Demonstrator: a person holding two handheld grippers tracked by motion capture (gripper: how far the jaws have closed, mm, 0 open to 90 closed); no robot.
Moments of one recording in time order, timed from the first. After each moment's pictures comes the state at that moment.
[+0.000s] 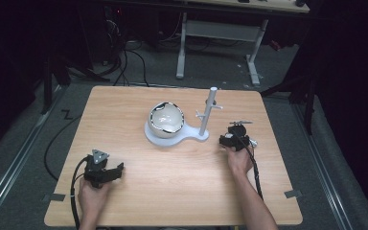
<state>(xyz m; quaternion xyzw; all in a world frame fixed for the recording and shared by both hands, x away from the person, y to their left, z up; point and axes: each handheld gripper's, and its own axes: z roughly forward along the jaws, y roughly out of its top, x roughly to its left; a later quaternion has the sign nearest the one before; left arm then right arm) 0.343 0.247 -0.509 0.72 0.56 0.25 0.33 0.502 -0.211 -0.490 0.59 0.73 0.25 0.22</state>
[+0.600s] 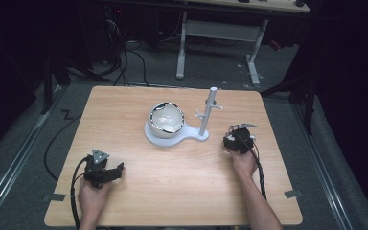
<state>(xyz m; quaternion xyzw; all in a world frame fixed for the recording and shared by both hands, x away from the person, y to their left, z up) 0.343 0.247 -0.509 0.72 0.56 0.25 0.33 0.490 -0.227 -0.490 0.55 0.75 0.29 0.22</state>
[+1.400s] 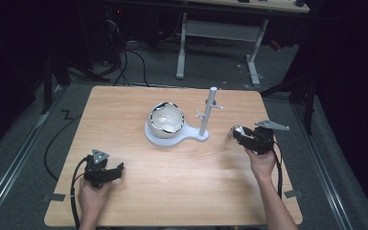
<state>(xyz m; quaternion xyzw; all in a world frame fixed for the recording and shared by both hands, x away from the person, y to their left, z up) 0.343 0.247 -0.509 0.72 0.56 0.25 0.32 0.446 -0.267 -0.419 0.47 0.73 0.45 0.20</state>
